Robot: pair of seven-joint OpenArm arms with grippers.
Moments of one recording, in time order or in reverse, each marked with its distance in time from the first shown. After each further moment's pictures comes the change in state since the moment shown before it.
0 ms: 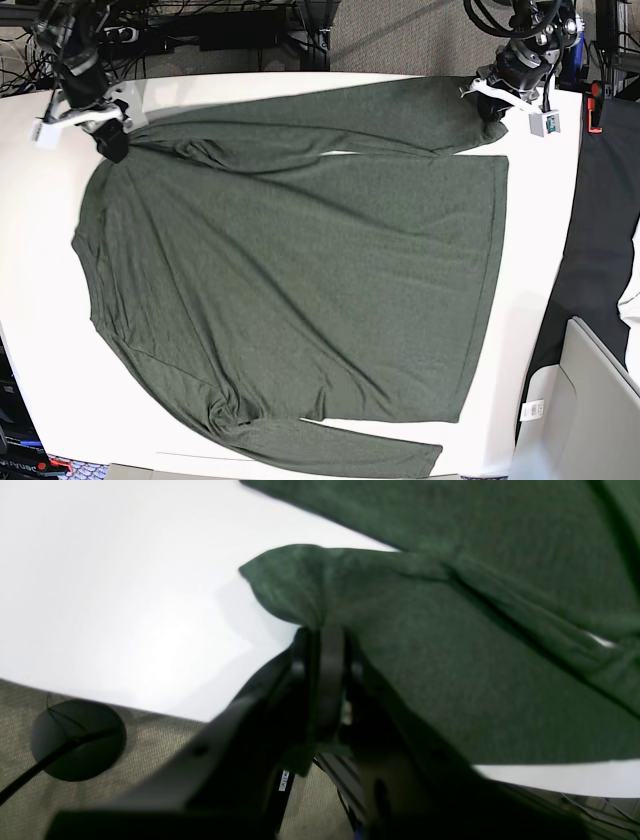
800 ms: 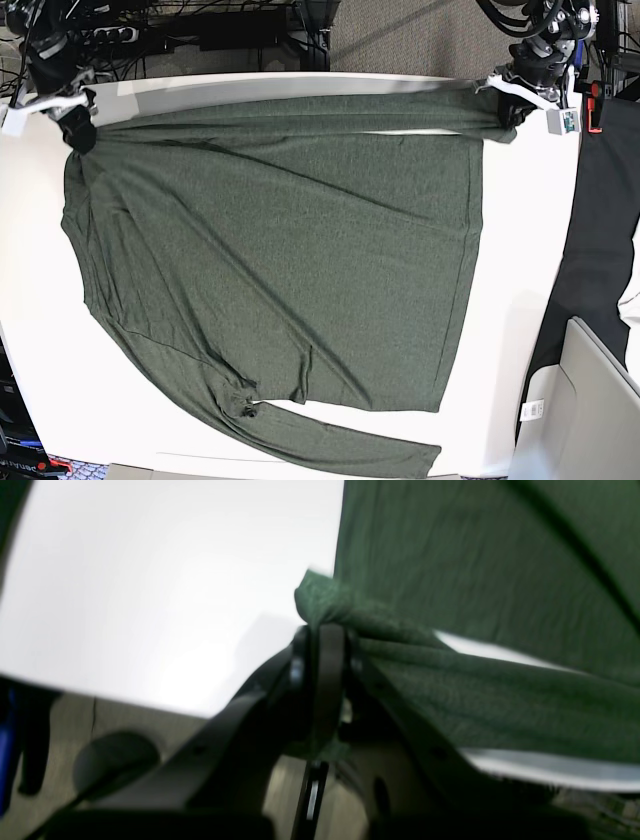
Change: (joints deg) left arm 4.3 -3.4 -0.5 5.2 -0.6 0.0 -6.5; right arm -2.0 2.2 6.8 3.3 5.4 0.2 -3.0
